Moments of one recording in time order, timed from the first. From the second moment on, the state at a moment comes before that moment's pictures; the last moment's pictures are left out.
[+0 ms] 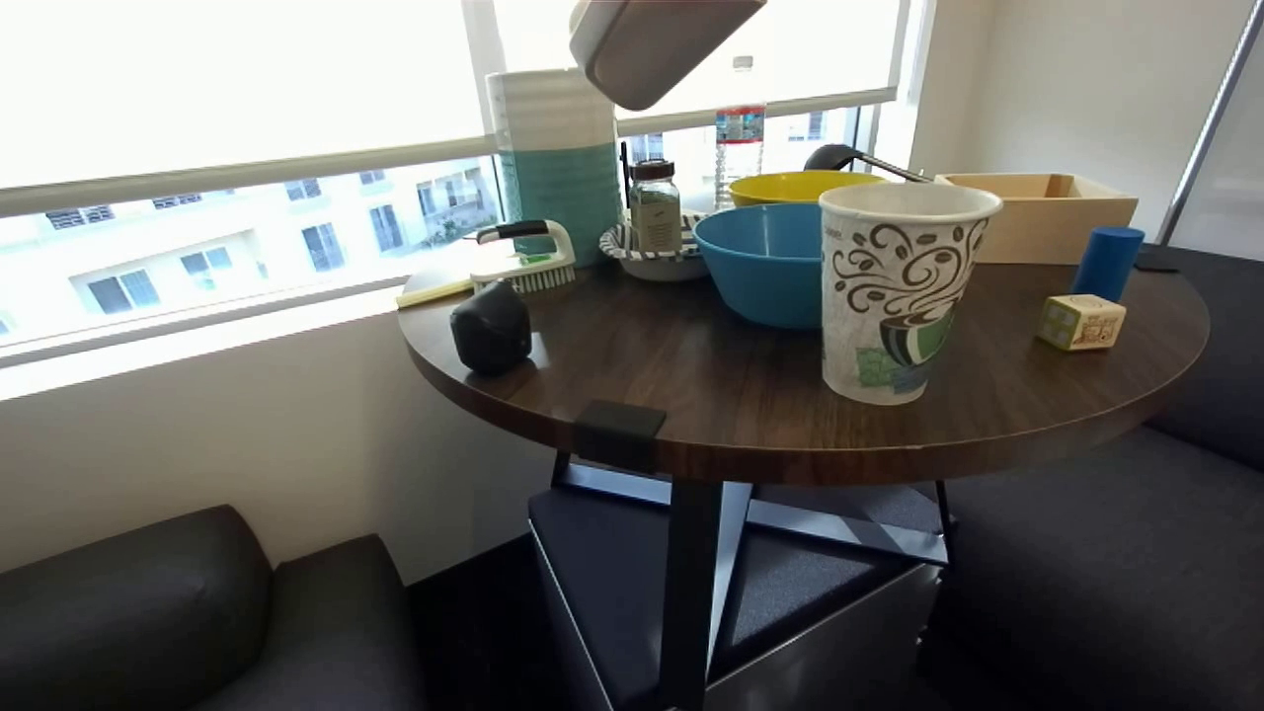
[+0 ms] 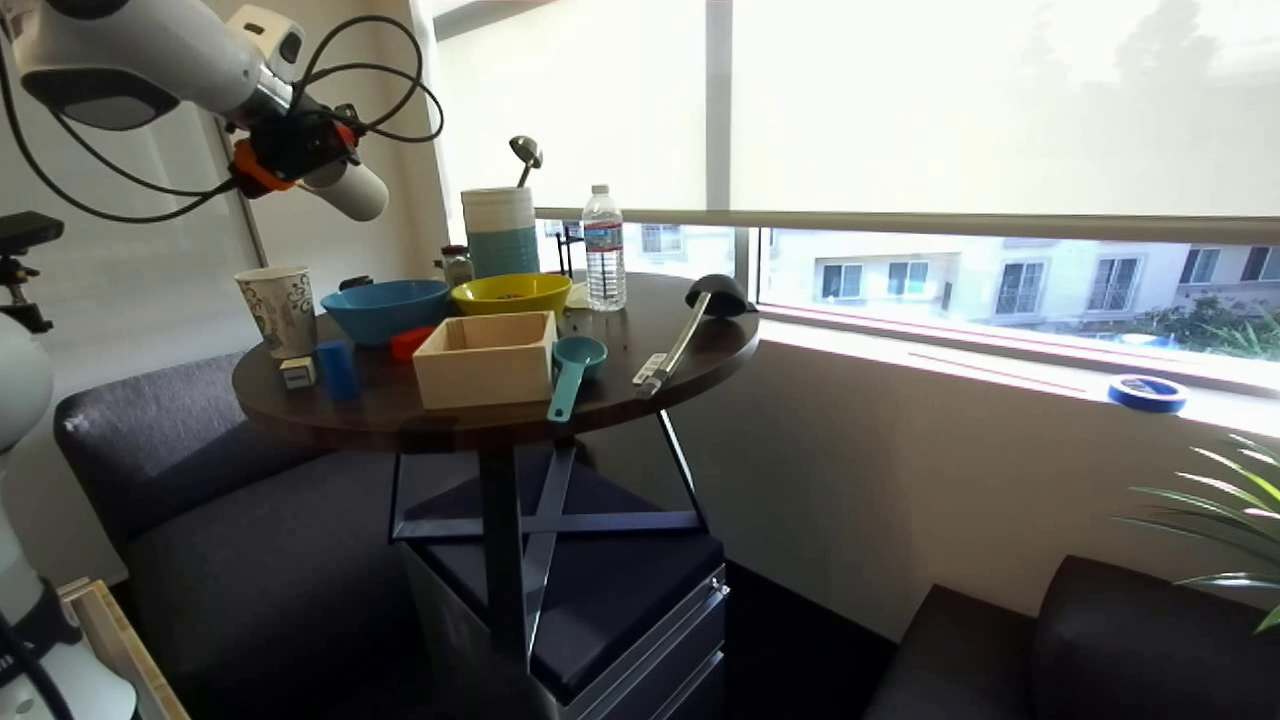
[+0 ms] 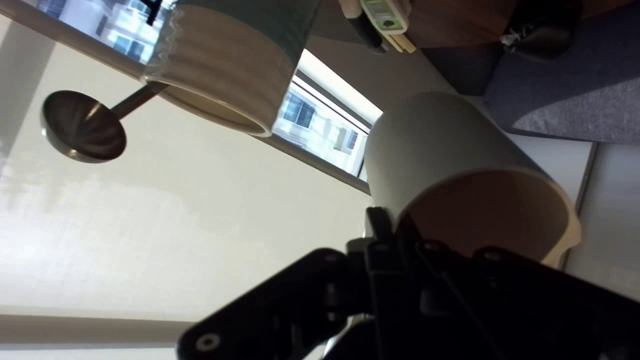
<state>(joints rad) 0.83 -0.60 -0.21 -2.59 1.25 3.29 -1.71</state>
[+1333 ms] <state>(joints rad) 0.10 -0.59 0.23 -2.68 1.06 3.23 -1.30</state>
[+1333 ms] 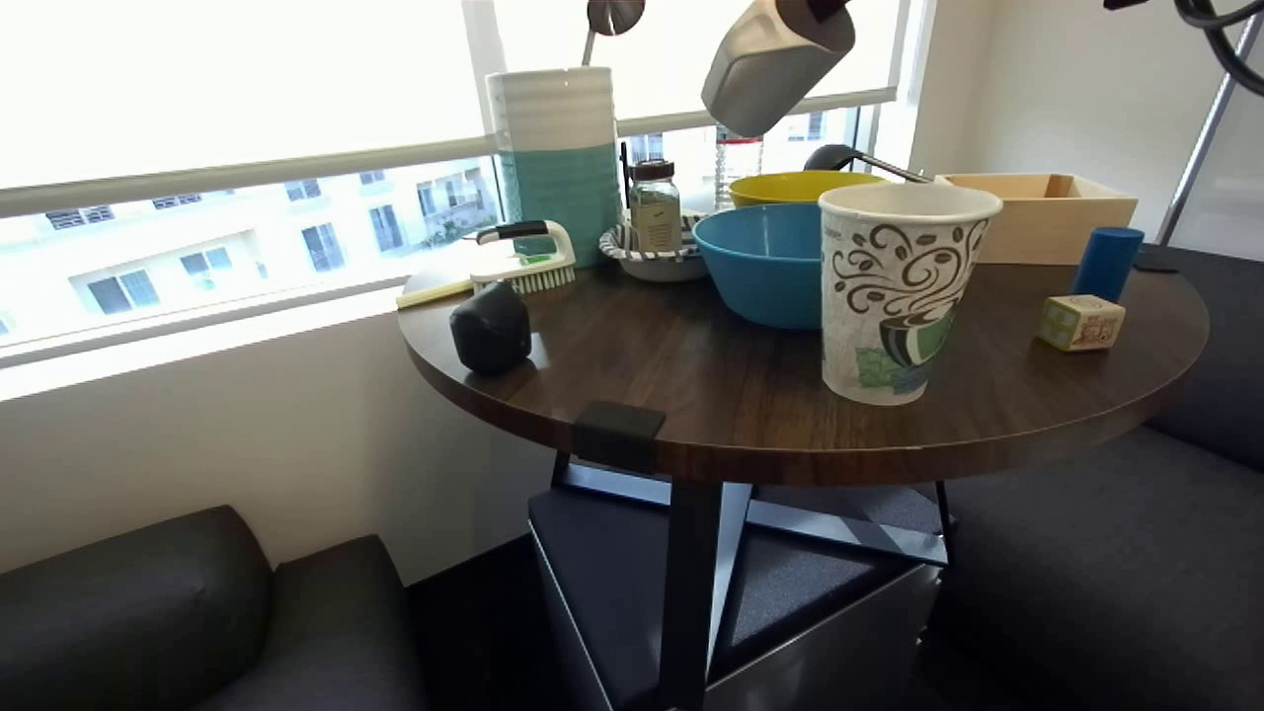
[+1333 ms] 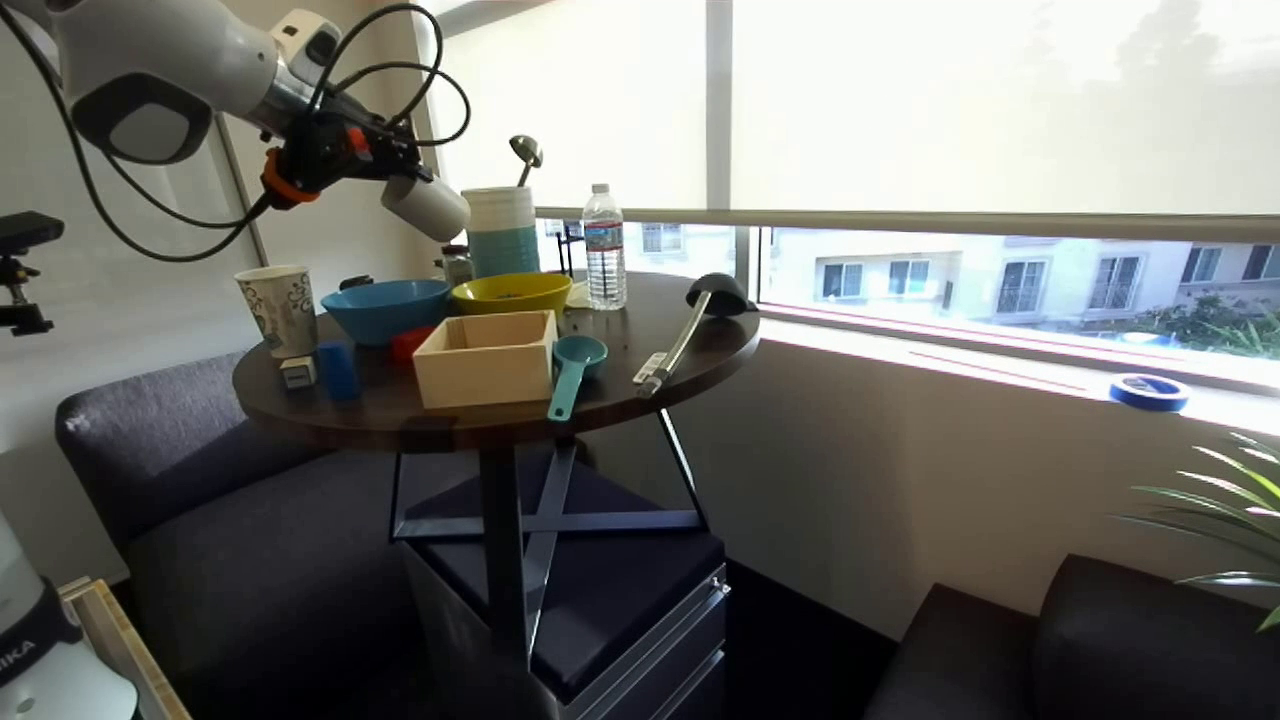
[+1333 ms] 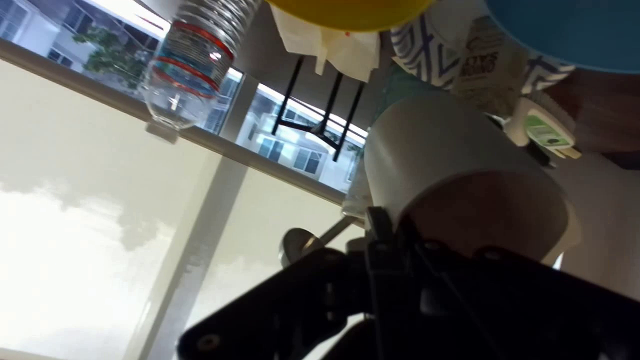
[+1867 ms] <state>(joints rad) -0.46 -0.73 0.49 -2.67 0.96 2.98 -1.05</state>
